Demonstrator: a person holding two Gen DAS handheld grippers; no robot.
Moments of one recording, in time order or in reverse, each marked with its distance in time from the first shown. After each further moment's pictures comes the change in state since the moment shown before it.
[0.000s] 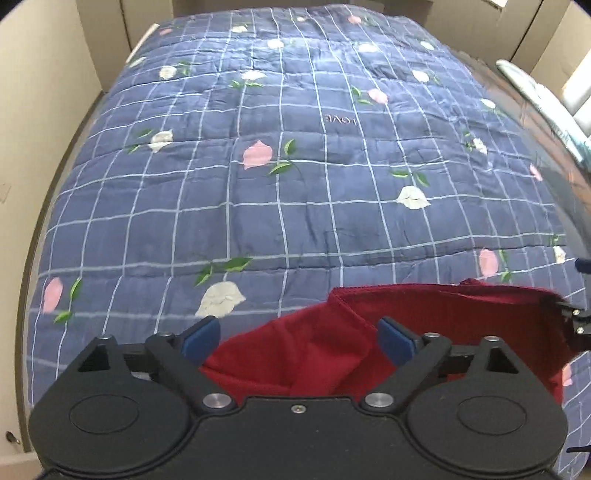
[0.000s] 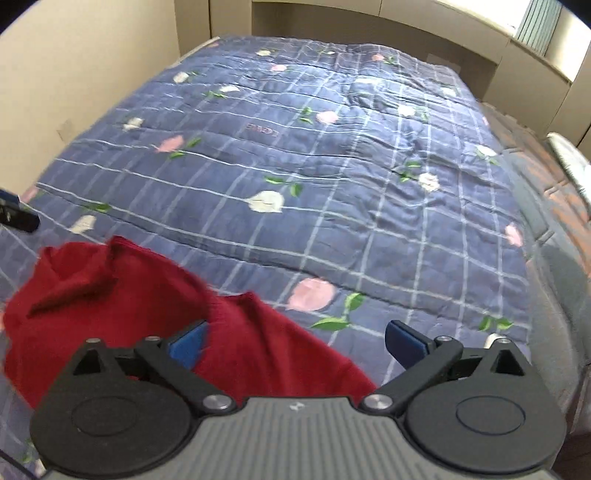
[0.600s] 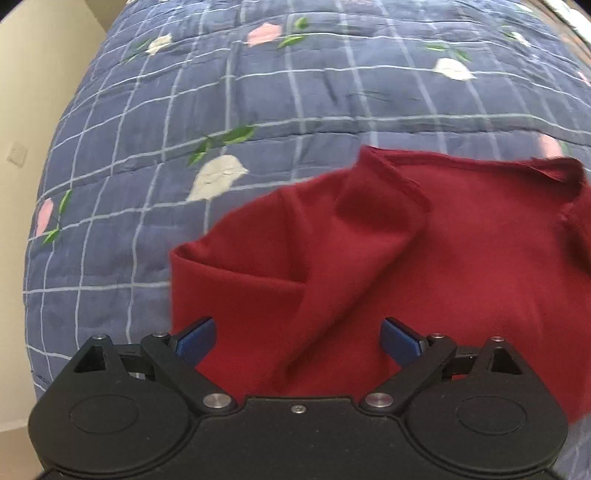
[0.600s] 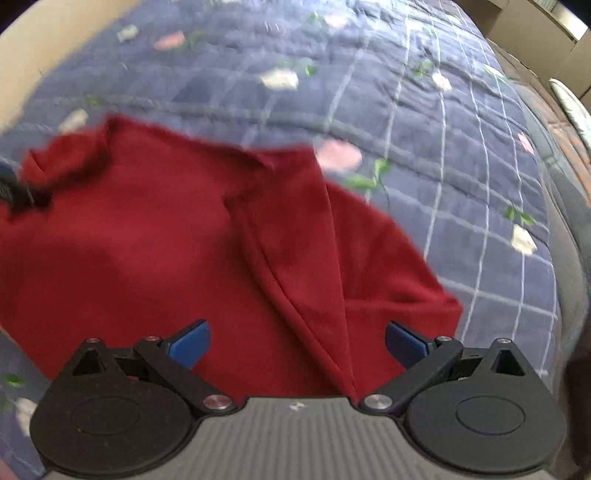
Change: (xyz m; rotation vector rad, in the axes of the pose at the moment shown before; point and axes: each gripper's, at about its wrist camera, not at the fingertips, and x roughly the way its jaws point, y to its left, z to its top) left arm 0.079 -0.010 -0.065 0.043 0.227 0.168; right arm 0.044 0.039 -0.075 0.006 0.235 -0.151
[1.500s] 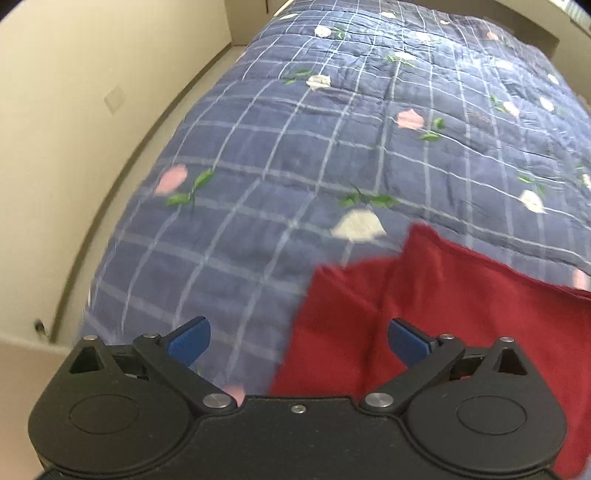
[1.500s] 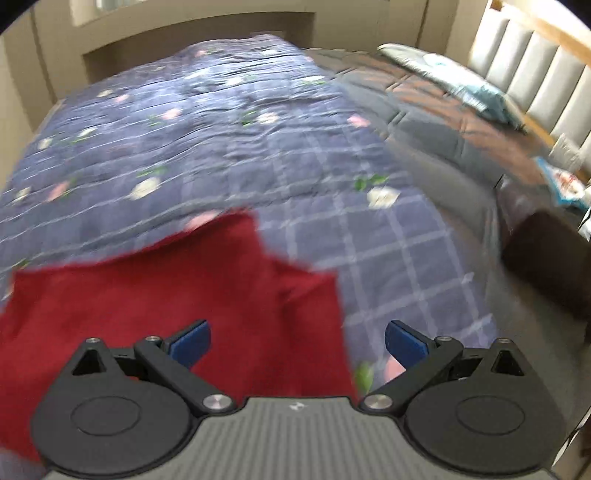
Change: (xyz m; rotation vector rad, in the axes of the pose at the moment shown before) left arm -0.078 0.081 -0.040 -0.382 -0.149 0.054; right arm -0.094 -0.041 -0.075 0.508 -0.215 -0.053
